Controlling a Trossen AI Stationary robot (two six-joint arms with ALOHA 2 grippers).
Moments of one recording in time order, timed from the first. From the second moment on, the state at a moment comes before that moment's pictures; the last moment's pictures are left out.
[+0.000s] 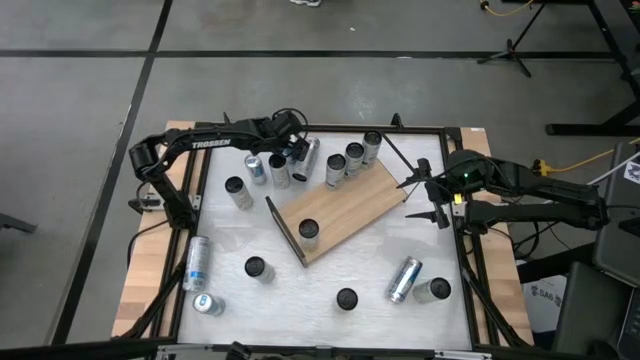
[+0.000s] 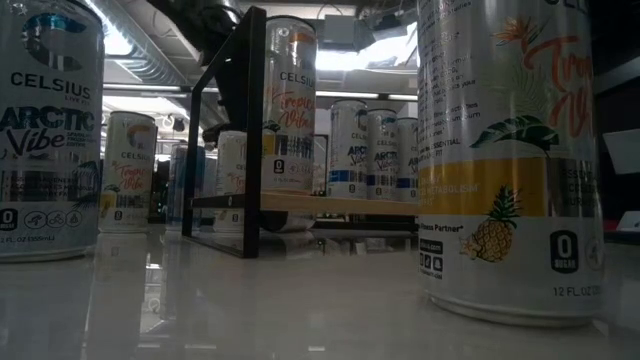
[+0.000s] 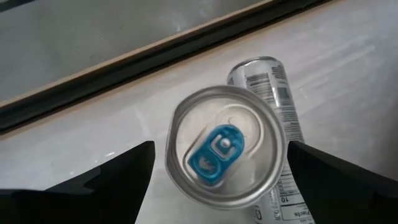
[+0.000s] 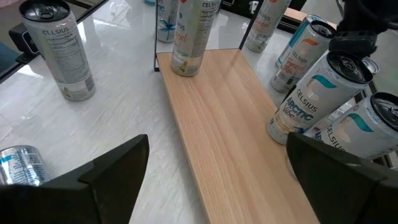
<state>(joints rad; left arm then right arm) 0.51 1.67 1.19 -0.55 -0.34 -0.57 -0.18 0.68 0.76 -0.63 -0.32 -0.43</state>
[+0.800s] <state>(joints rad) 0.51 1.67 1.19 -0.53 -0.37 -0.54 -0.18 0.68 0.76 -0.63 -0.32 -0.43</state>
